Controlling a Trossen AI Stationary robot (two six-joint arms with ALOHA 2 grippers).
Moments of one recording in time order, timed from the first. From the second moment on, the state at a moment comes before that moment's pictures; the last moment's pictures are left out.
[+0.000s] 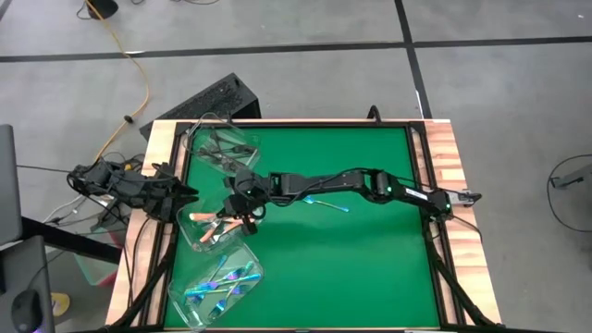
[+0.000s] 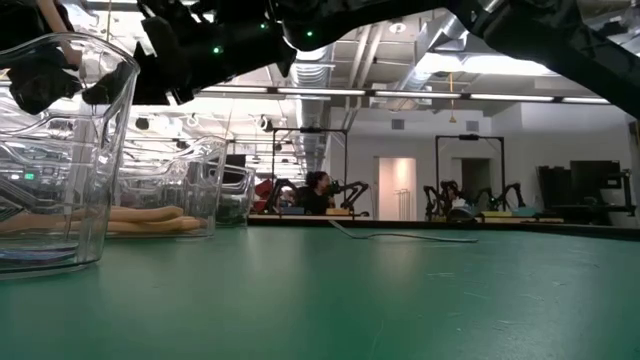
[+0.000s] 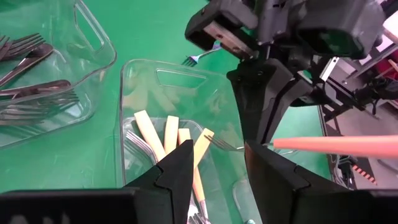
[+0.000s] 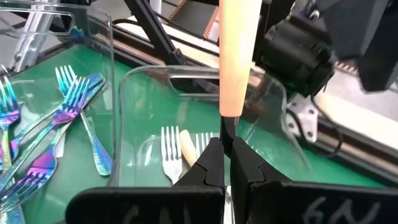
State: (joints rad) left arm -0.32 0.01 0.57 -1.08 -0.34 -0.75; right arm 0.00 2.53 2.31 -0.20 -0.28 -0.35
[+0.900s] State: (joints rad) left arm -0.32 0.01 0.57 -1.08 -0.34 -0.74; right arm 0.01 2.57 2.31 -0.26 -0.22 -0.47
